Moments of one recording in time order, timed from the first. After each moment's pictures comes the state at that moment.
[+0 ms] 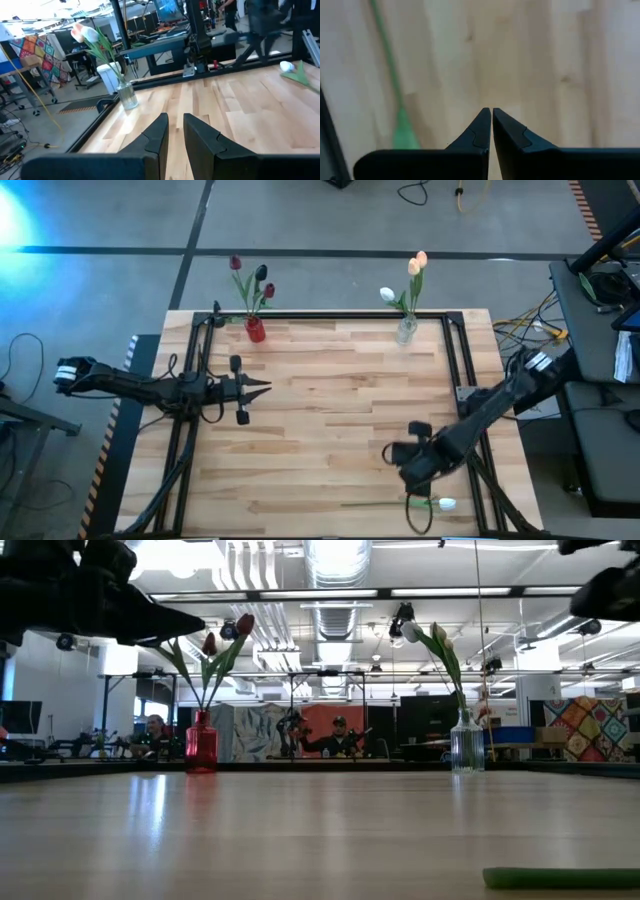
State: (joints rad) left arm -0.09 0.68 0.12 0.54 -0.27 0.24; right arm 0.67 1.54 1.09 -0.95 0.10 0.82
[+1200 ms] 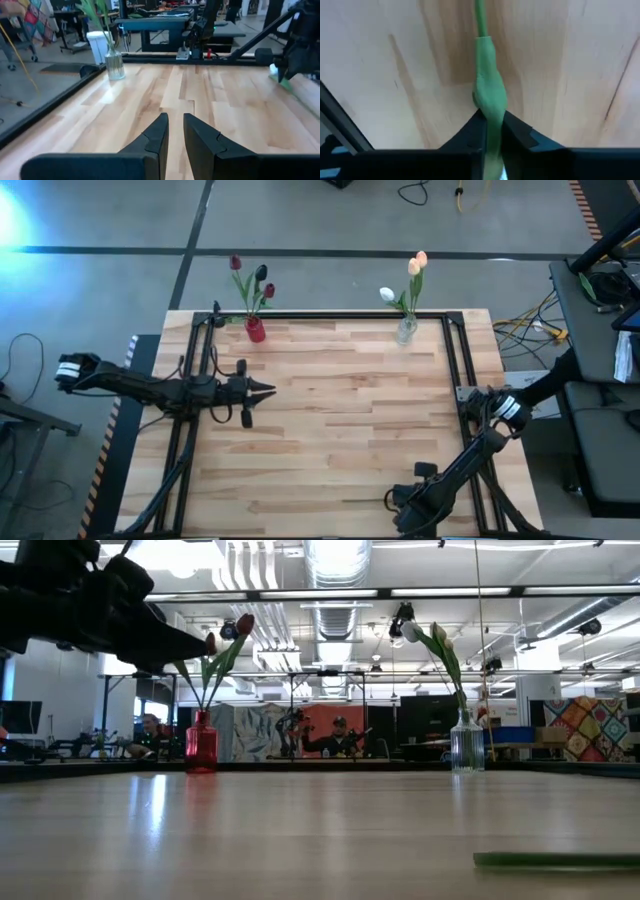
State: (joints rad) left arm -0.09 0.80 0.12 0.55 -0.27 -0.01; right arm 0.86 1.99 1.29 -0.97 -0.22 1.00
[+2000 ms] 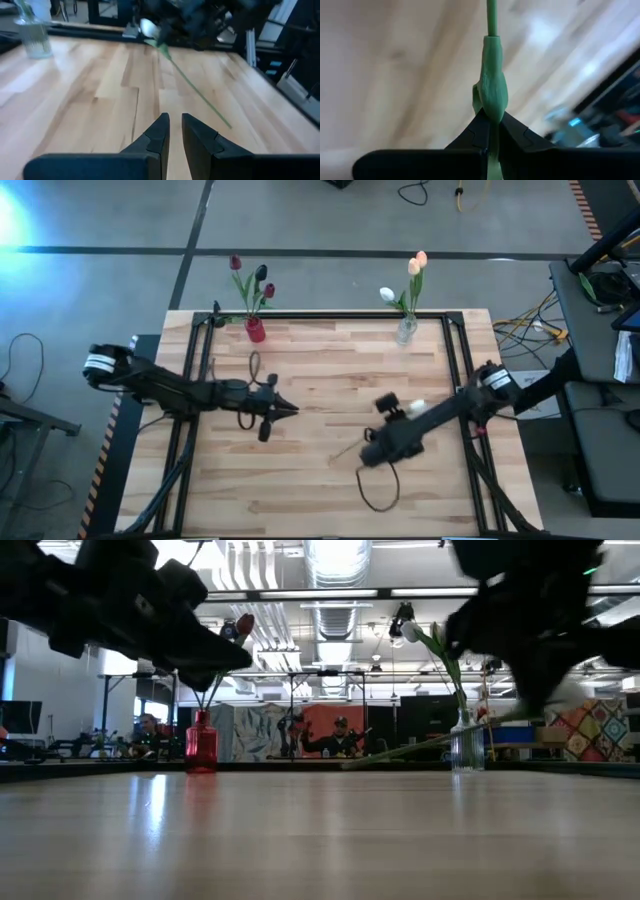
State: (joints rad) left arm -0.09 1.29 0.30 0.76 -0.01 -0.13; right arm 0.44 1.89 1.31 -1.41 0.39 0.08
